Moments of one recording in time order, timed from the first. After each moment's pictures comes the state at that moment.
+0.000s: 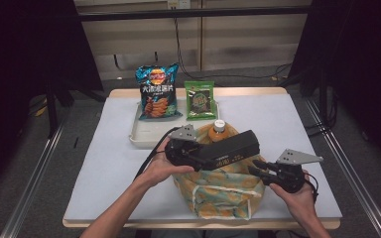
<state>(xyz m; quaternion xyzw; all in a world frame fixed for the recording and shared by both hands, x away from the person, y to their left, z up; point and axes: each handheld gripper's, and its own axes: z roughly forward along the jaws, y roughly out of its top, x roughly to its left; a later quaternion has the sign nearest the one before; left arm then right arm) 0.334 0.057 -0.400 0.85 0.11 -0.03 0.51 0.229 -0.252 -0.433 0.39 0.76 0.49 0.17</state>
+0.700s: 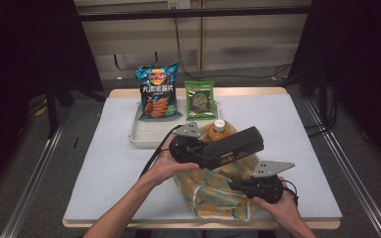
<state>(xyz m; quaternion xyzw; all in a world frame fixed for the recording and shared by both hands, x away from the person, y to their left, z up) 0.336 0.046 -0.395 0.85 0.12 -0.04 0.52 0.222 -0.202 -0.451 0.30 0.82 0.48 0.08</state>
